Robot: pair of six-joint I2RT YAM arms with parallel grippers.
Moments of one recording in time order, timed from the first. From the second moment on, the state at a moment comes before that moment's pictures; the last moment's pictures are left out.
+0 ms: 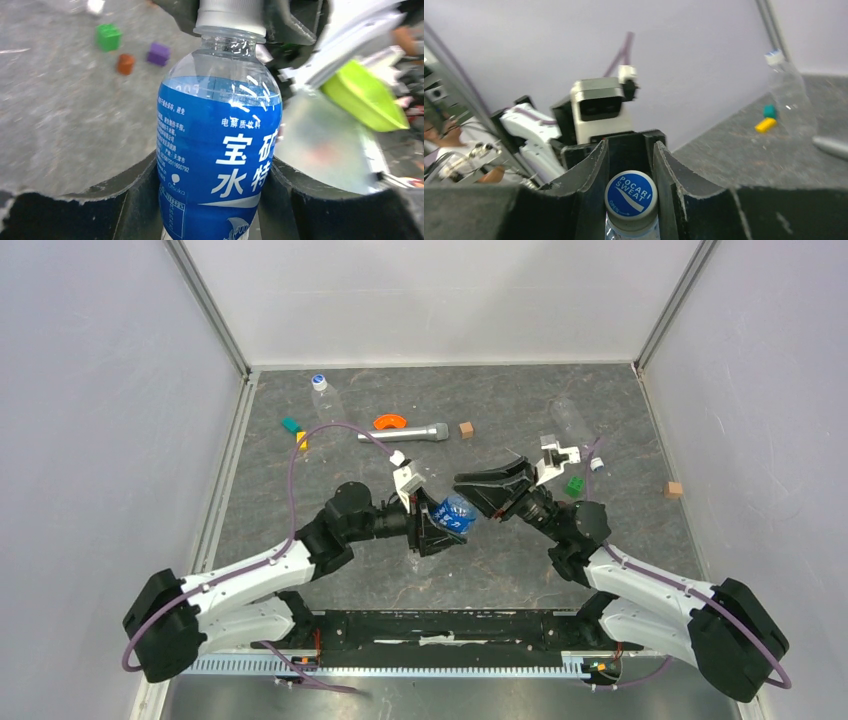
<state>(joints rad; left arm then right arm) -0.88 1.03 0.57 0.36 0.45 -0.38 0.72 1.02 0.36 1.12 -0.33 0.79</state>
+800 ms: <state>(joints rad) -1.00 0.89 0.67 0.14 0.09 -0.29 0.72 0.75 0.38 0.88 -0.17 0.74</state>
